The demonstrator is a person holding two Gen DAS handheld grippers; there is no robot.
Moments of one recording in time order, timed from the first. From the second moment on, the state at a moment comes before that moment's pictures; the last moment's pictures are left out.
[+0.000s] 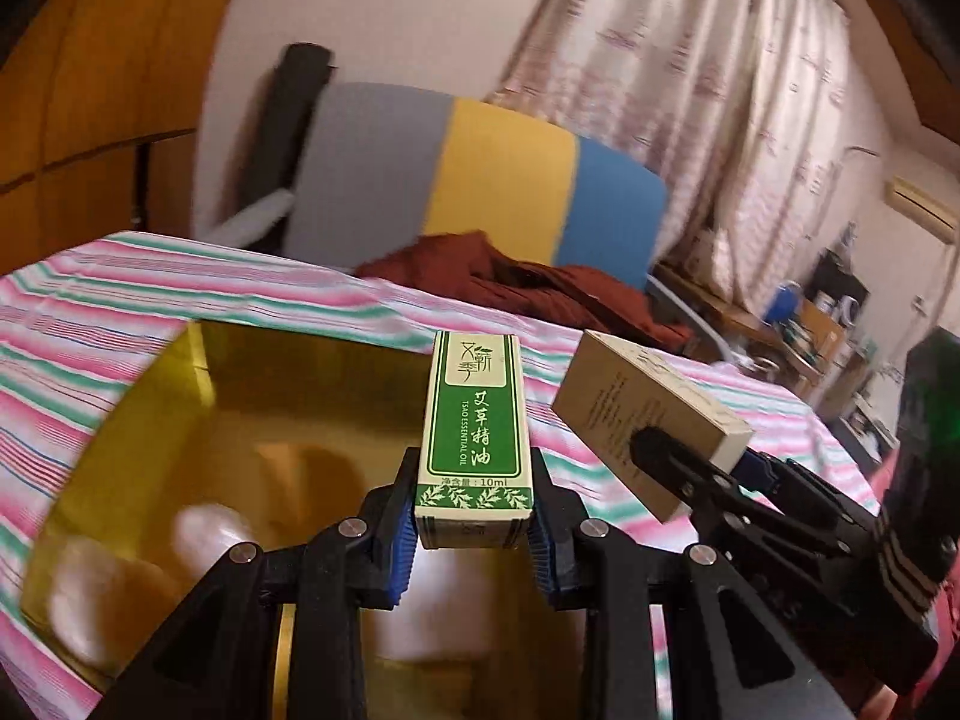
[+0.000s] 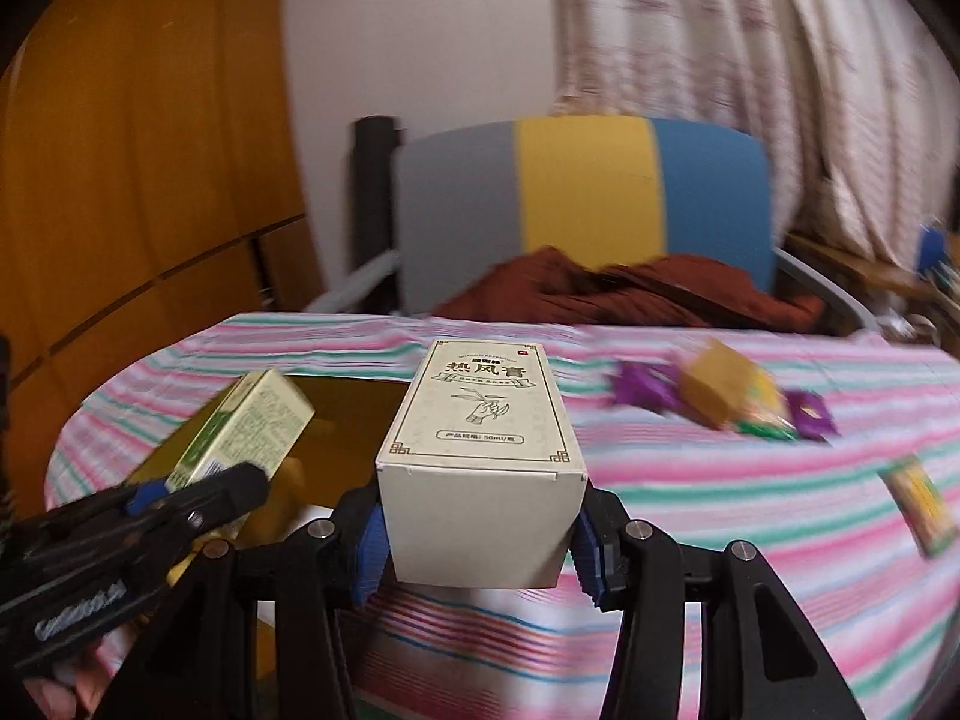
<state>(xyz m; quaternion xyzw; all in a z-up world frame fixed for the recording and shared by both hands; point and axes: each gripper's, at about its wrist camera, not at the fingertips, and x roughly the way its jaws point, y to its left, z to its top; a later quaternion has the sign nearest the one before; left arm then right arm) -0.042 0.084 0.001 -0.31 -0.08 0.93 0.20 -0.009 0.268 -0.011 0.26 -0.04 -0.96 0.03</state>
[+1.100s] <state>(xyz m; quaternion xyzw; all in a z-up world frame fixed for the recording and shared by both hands) -0.079 0.027 -0.015 -0.36 -0.12 0.92 0.09 -0.033 0.261 -0.038 0.32 -0.09 -0.94 0.03</state>
